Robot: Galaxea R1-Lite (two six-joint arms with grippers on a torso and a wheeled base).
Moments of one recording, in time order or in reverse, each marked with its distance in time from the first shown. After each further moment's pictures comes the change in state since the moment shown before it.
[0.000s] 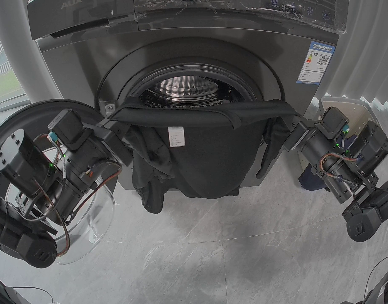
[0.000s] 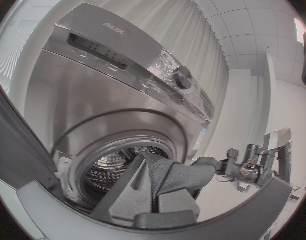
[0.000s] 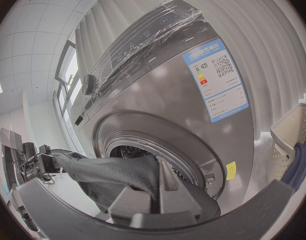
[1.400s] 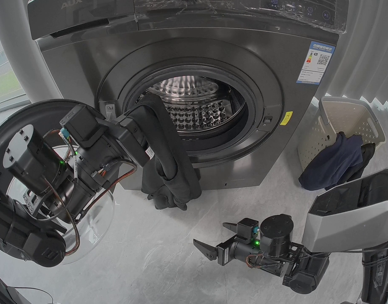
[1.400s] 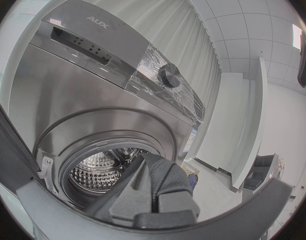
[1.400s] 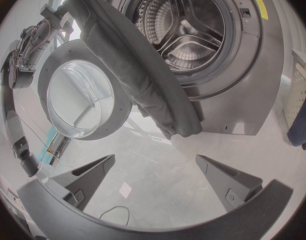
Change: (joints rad) left arm -0.053 0.036 -0.057 -0.001 -0.047 -0.003; right arm 0.253 0.524 0.144 -0.003 0.001 0.001
